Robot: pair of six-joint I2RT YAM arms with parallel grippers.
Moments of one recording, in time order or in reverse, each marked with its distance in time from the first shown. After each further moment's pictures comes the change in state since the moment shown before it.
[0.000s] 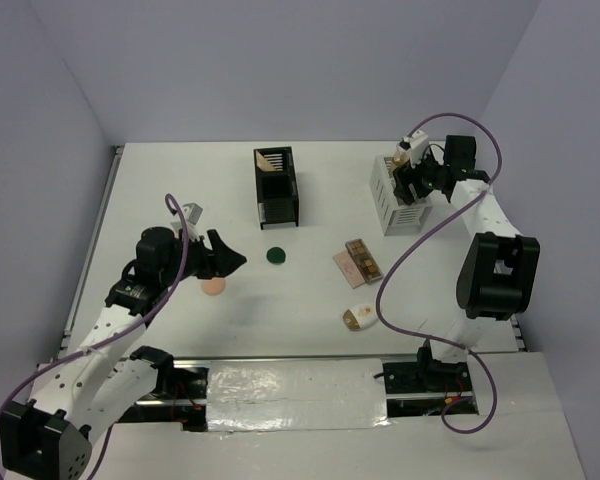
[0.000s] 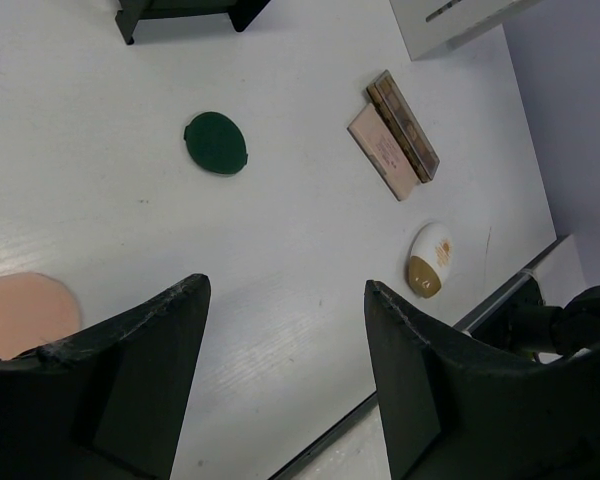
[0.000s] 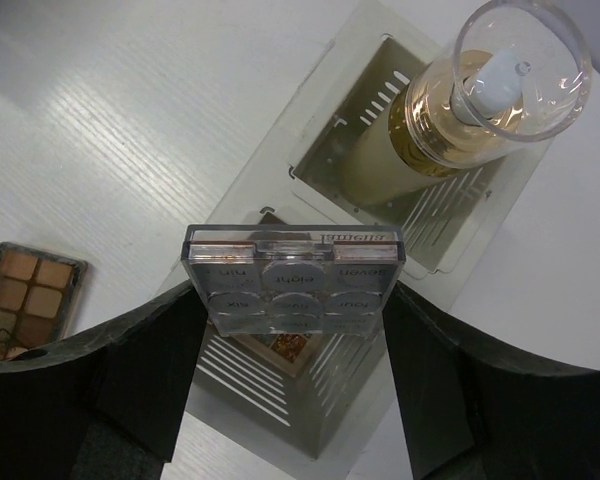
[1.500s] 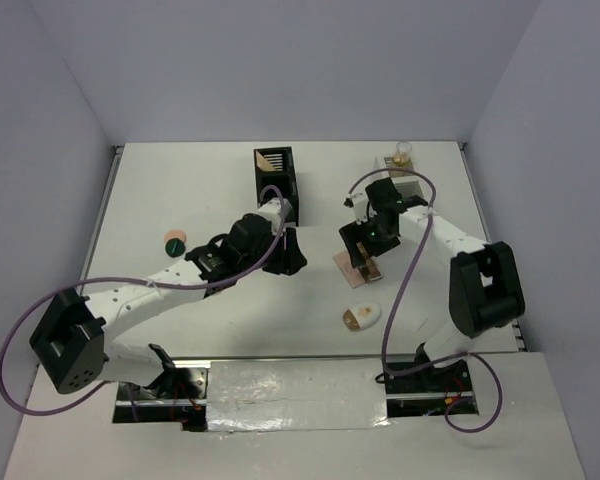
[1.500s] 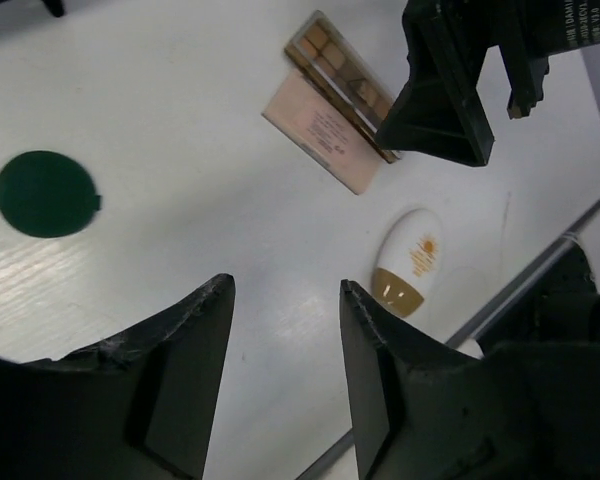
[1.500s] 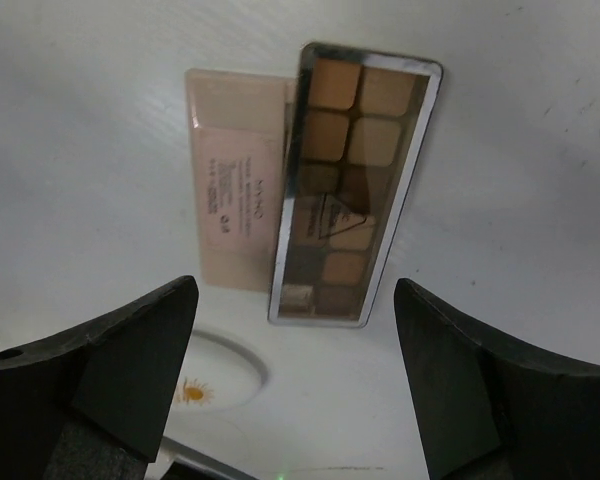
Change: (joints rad) left arm -0.517 0.525 0.315 0.104 -0.351 -0.036; right arm 0.439 -0.131 -0.266 -0.323 0.343 0.467
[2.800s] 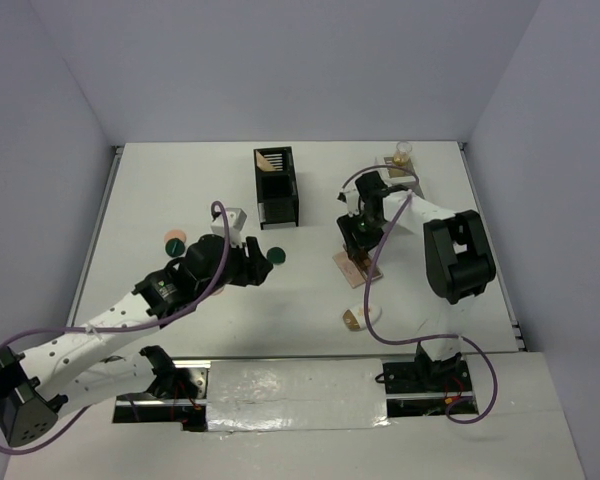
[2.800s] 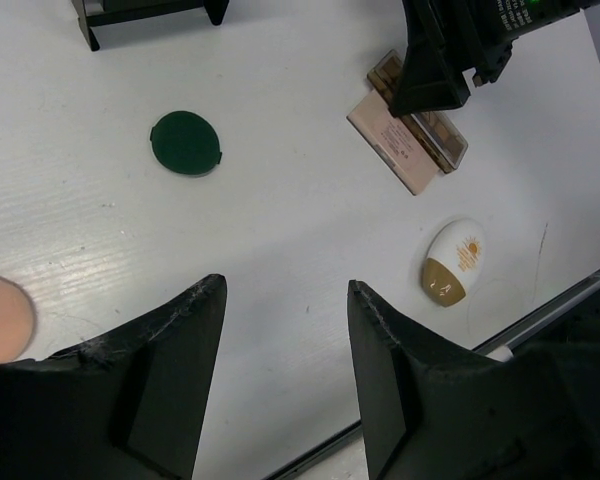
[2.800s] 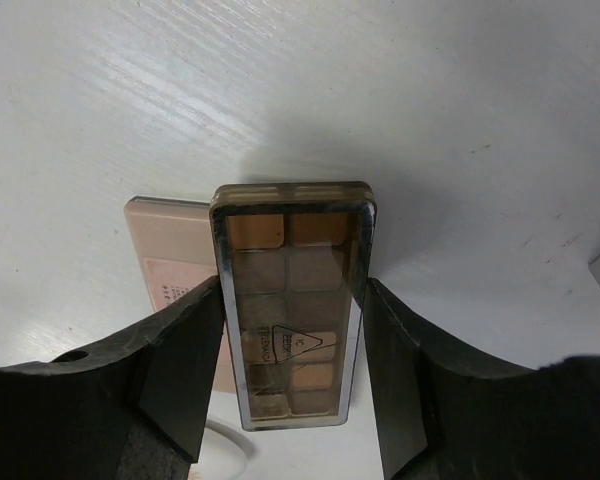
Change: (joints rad) left arm 0.000 -0.382 -0.152 -0.187 -0.218 -0.030; right arm -0.015 0.311 0.176 0.045 0.018 0.042
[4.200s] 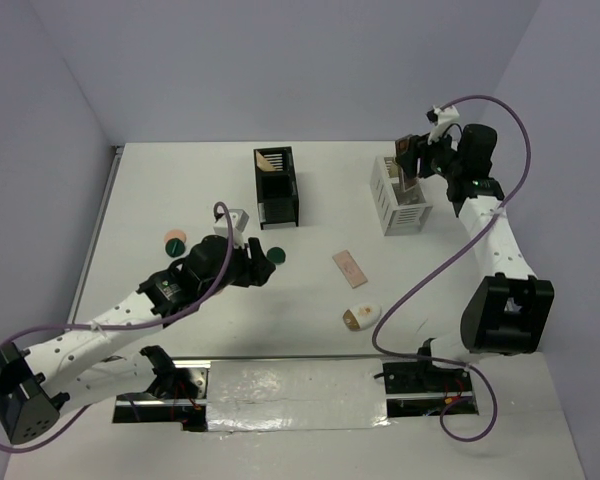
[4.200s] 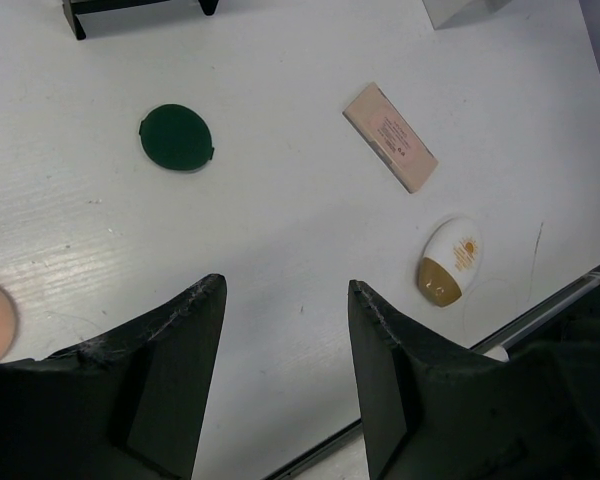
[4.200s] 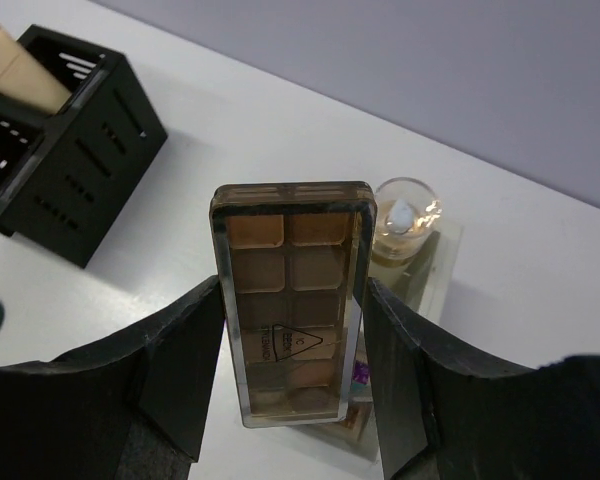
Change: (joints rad) left arm 0.000 0.014 -0.019 0.034 0.013 -0.020; right arm -0.396 -0.428 0.013 0.530 -0.361 -0.060
